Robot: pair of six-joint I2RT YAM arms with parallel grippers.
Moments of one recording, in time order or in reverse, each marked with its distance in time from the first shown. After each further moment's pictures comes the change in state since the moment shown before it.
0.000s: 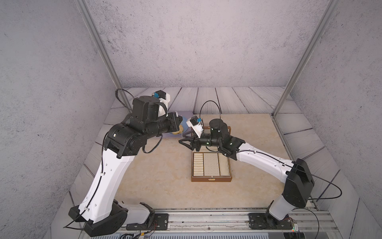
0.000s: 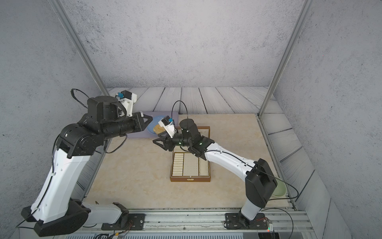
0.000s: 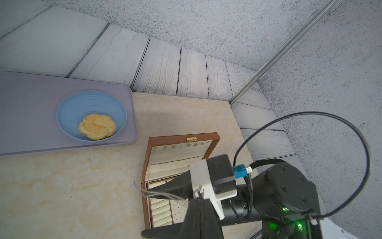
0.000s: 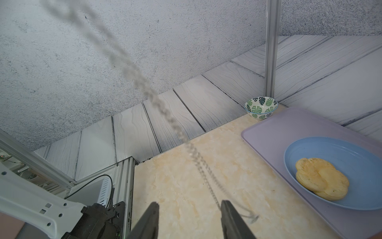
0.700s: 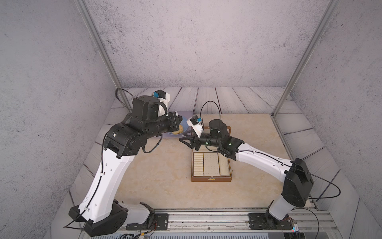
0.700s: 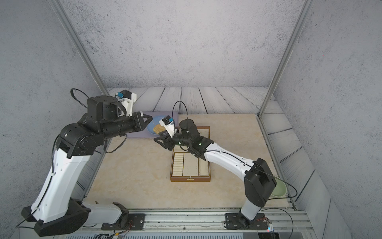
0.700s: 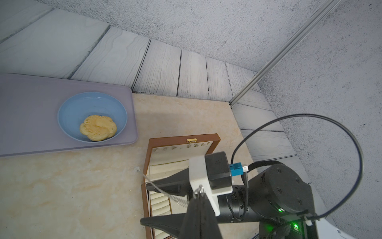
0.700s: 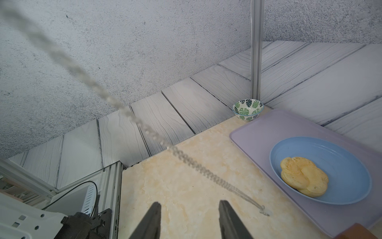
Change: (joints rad) left arm -0.001 0.003 0.005 -0.001 -0.010 0.001; right arm 0.001 -0.018 -0.029 0.023 0.070 -0.009
